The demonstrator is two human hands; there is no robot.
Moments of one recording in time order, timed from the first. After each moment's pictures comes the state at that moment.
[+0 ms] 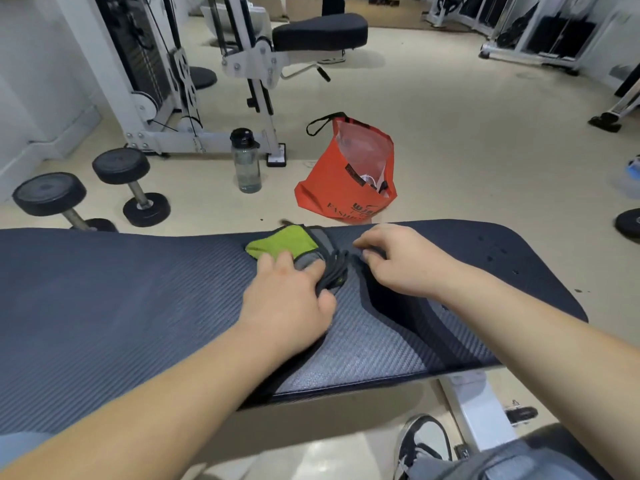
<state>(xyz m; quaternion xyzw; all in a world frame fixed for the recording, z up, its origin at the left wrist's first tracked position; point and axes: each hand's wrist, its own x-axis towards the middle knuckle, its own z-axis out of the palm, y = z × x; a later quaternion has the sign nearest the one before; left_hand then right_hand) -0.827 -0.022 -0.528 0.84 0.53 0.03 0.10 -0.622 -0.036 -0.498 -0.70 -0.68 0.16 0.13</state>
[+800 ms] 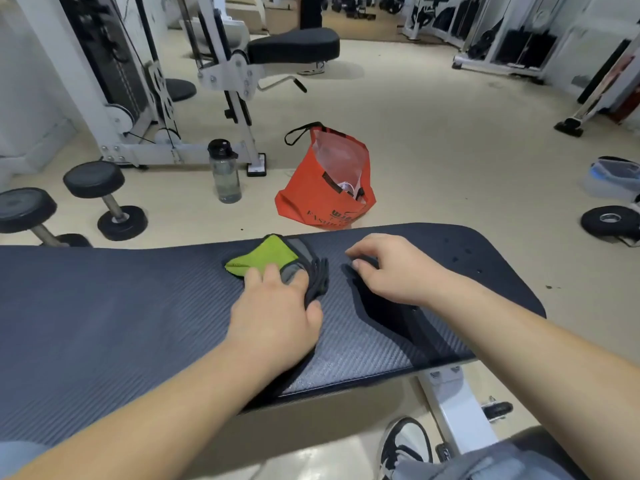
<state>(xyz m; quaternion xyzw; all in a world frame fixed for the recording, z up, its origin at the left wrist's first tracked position) -0.802 -0.040 -0.527 0.85 0.53 0.03 0.09 -0.593 -0.059 -0.496 -0.72 -0.67 0.16 0.14</state>
